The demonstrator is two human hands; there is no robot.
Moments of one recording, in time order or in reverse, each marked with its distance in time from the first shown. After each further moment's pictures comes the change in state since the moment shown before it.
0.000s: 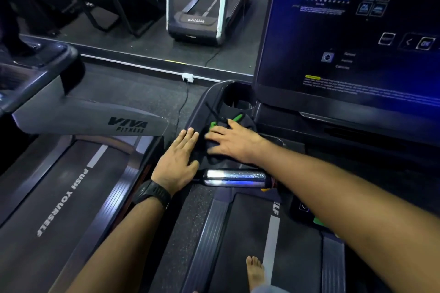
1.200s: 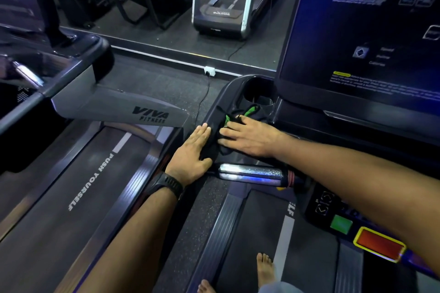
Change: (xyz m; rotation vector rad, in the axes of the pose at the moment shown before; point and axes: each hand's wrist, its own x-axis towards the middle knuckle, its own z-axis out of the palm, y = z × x) left_hand -0.012 0.002 -0.008 -0.148 -0.012 -0.050; right_hand 0.017 0.012 0.035 -0.139 0.502 -0.227
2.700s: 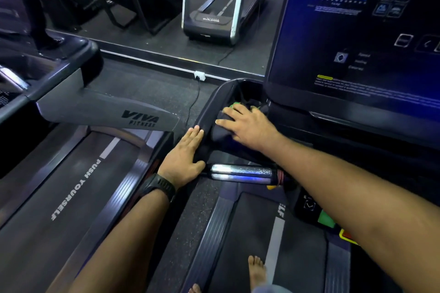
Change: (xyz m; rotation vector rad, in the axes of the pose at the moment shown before) left_hand 0.000 0.000 0.000 0.073 -0.025 0.003; right_hand 0.006 0.005 -0.018 0.177 -0.151 0.625
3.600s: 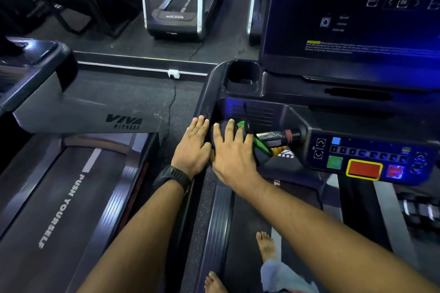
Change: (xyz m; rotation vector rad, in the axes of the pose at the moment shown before) left_hand -0.030 -0.009 -0.003 -0.091 0.004 0.086; right_hand -0.042 -0.193 -0.031 -0.027 -0.172 0.685
